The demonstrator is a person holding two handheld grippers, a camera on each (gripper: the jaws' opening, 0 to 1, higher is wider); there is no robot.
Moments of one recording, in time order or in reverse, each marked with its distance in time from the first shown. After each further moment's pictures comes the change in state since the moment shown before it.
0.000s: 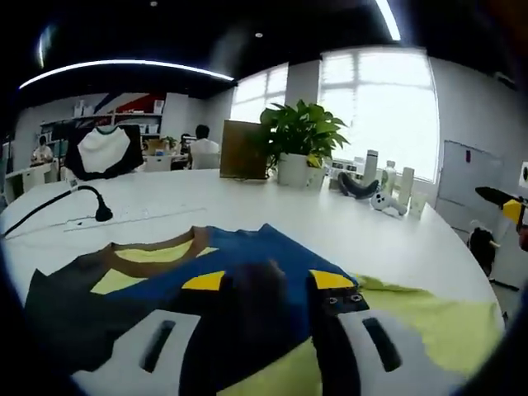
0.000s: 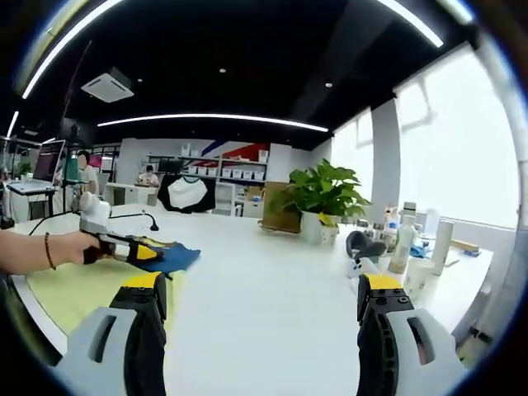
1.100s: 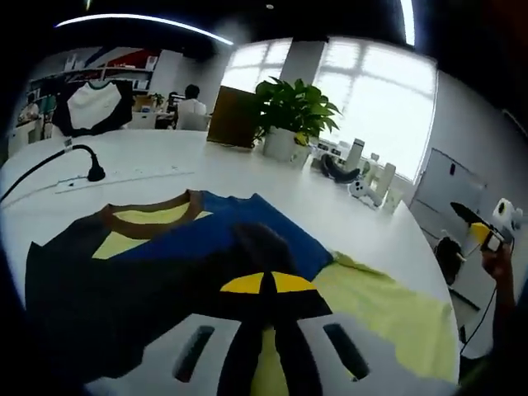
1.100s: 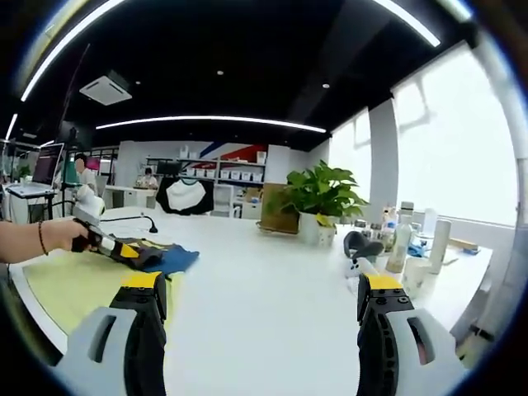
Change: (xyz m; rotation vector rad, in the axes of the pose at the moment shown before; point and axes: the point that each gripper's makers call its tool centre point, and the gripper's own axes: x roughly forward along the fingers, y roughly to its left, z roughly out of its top) left arm -0.024 -0.007 -0.016 -0.176 0.174 -0.131; right arm -0.005 -0.006 0.000 0.011 -0.002 -0.009
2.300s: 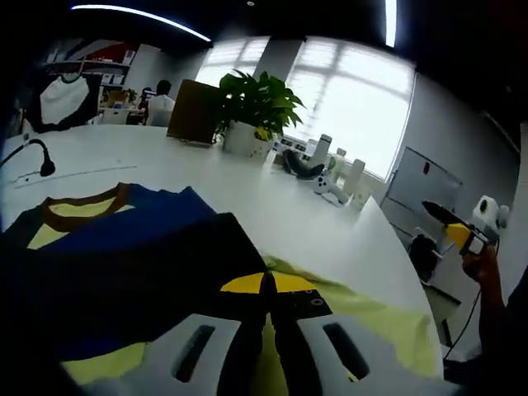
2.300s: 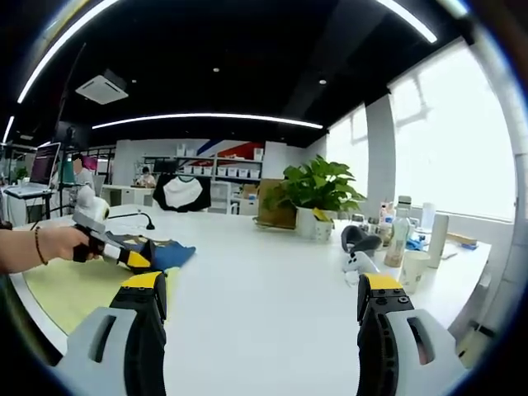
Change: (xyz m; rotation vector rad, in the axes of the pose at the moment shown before) left arm 0.041 -0.065 -0.015 0.020 0.023 -0.166; right arm 0.003 -0.004 -0.009 0.011 0.015 -0.011
